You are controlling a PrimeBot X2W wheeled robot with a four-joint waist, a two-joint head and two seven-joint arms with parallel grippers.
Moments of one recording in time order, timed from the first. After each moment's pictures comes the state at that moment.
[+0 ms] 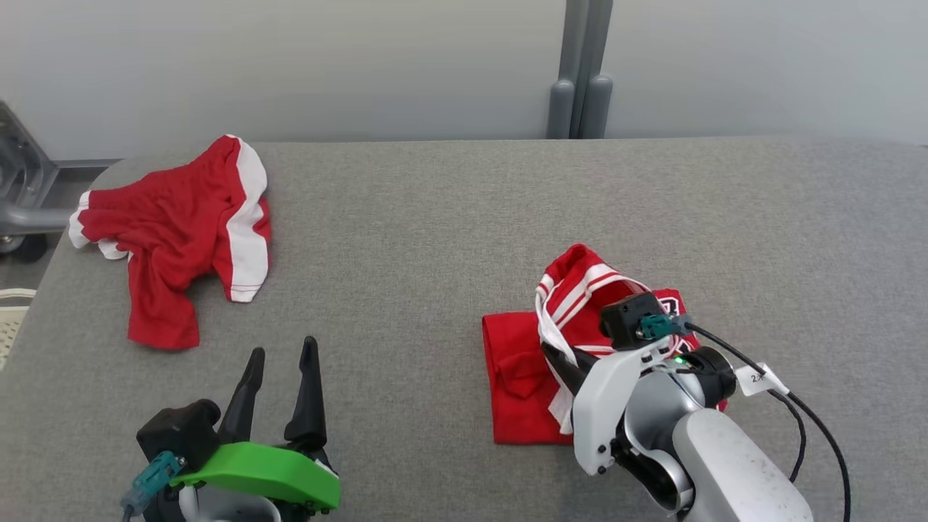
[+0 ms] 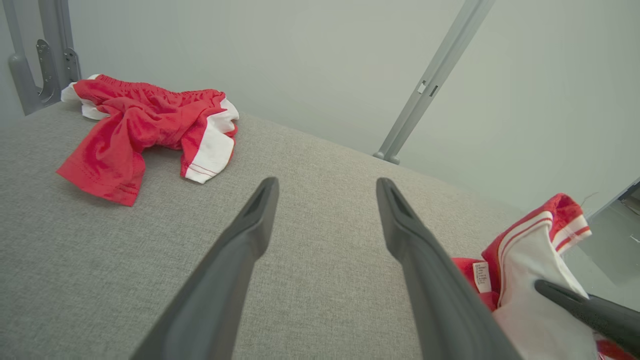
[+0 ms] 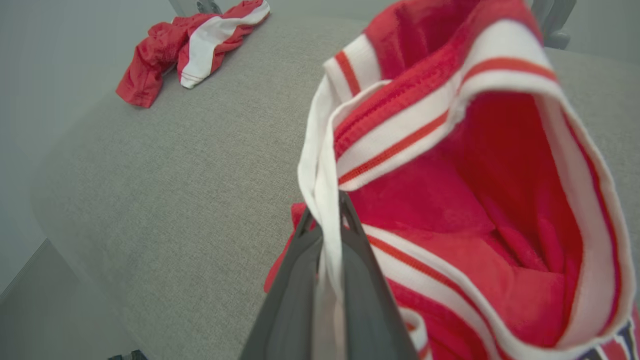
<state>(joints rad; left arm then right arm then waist) -0.04 0.27 -0.42 0.02 -0.75 0.22 -0.20 -0.28 -0.07 0.38 0.23 0.32 0.13 0.36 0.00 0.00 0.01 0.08</state>
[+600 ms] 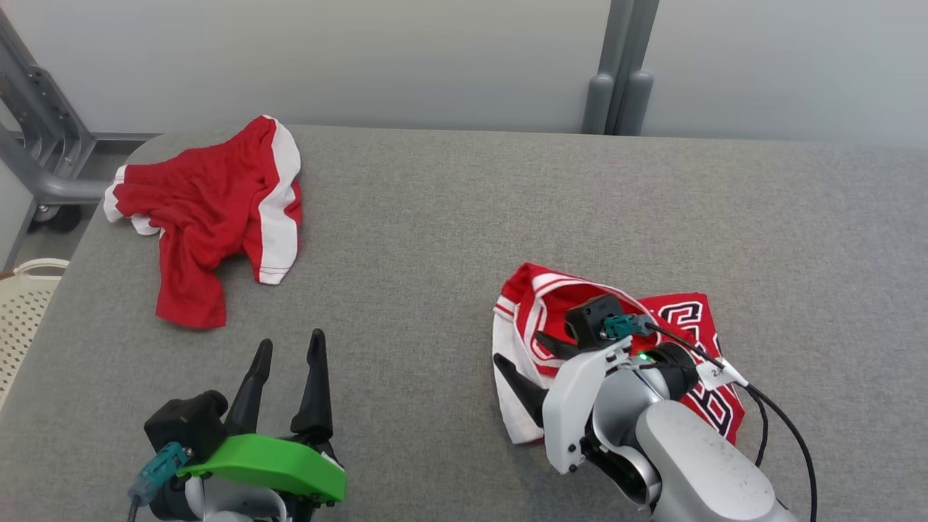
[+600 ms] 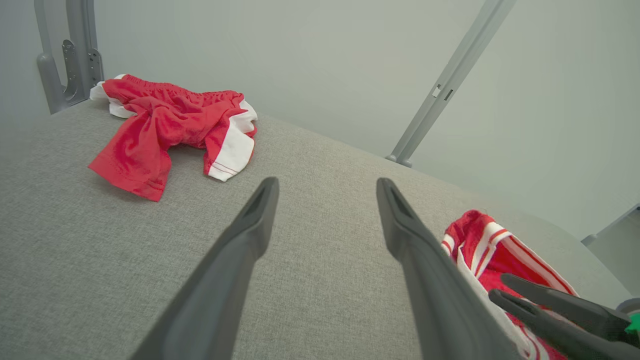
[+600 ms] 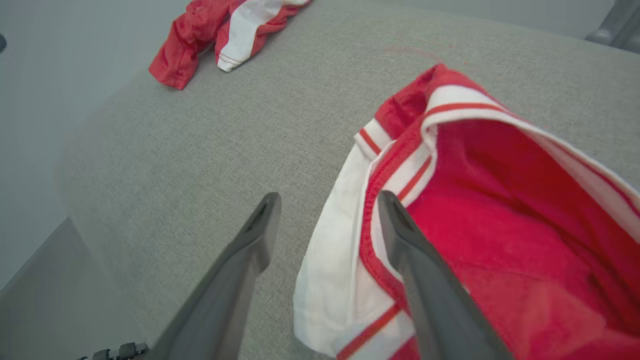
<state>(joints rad) -0.07 0.27 -0.44 0.04 -0.74 0.22 -0.19 -0.38 -0.05 0.50 0.44 0.37 0.13 0.24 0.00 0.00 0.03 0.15</state>
